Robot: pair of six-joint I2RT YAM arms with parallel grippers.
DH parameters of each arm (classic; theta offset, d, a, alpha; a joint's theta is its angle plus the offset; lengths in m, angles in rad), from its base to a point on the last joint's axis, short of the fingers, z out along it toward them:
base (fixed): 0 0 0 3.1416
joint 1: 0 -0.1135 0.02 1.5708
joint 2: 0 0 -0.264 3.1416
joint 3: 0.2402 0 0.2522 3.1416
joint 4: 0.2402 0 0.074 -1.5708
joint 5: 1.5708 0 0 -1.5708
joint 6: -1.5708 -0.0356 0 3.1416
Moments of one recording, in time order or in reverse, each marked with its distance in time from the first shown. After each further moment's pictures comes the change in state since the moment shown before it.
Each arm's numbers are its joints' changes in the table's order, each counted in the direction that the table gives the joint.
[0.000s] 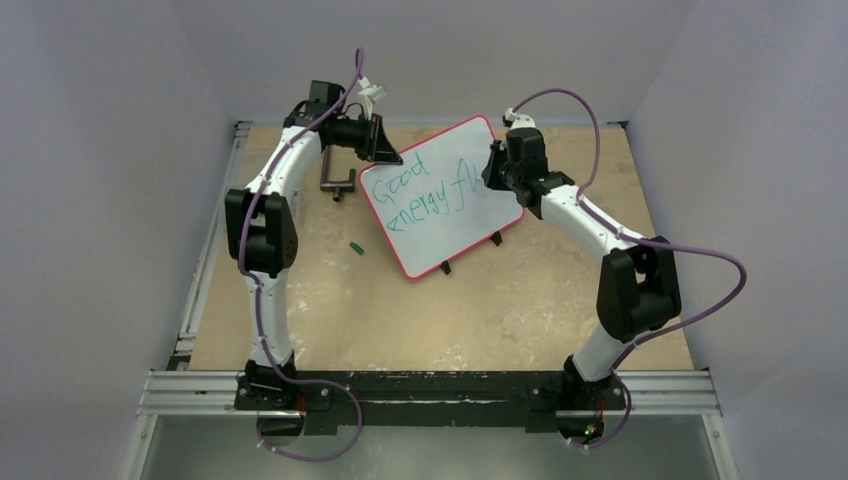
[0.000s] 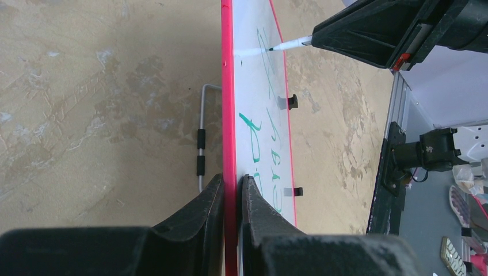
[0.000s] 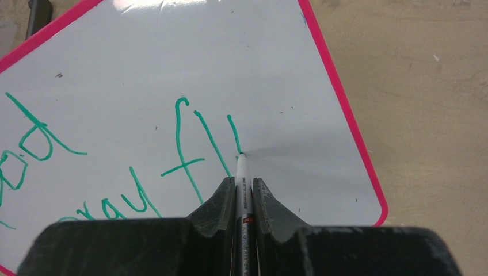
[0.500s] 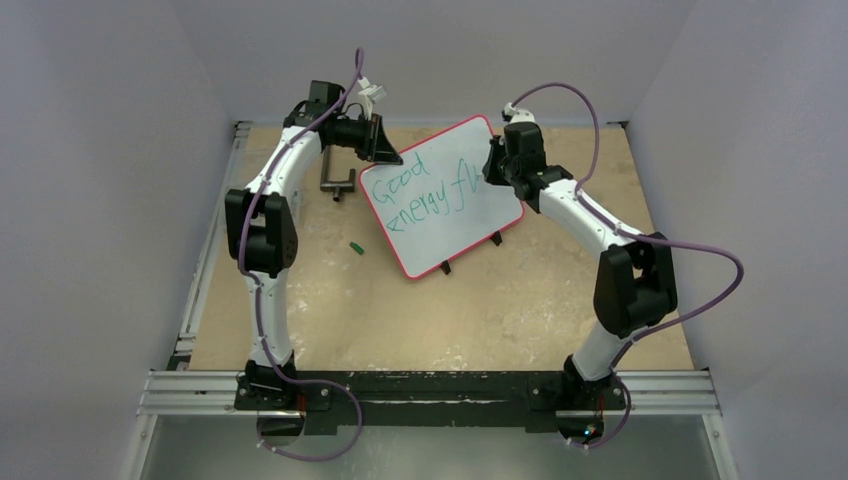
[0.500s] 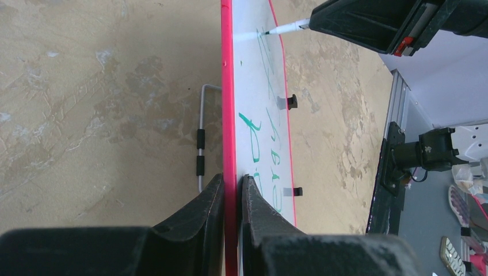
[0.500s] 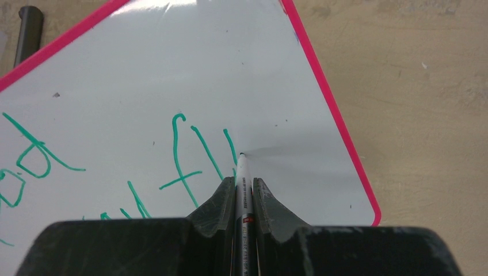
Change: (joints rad) left arm 0.000 0.000 0.000 0.000 0.003 0.000; right arm 0.000 0.036 0.077 0.047 0.038 0.002
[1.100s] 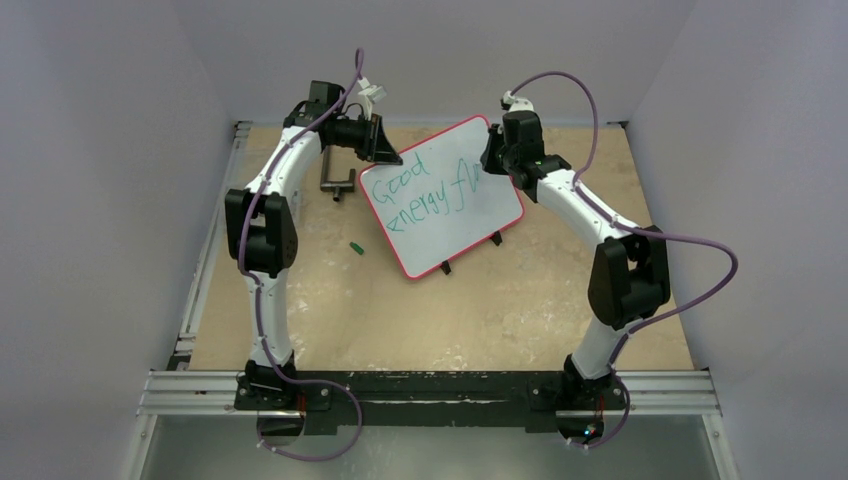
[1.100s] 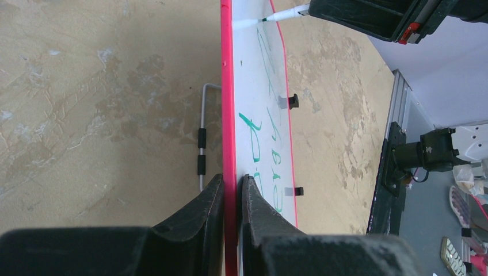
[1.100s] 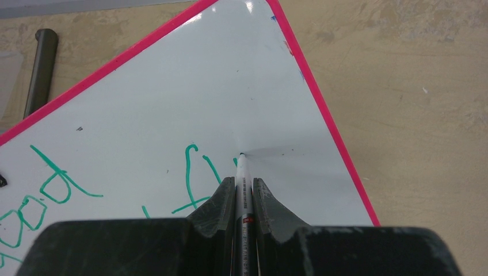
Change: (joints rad) left arm 0.000 0.000 -0.001 0.001 -0.004 0.000; right arm 0.003 0.049 0.087 0.018 -0.006 0.000
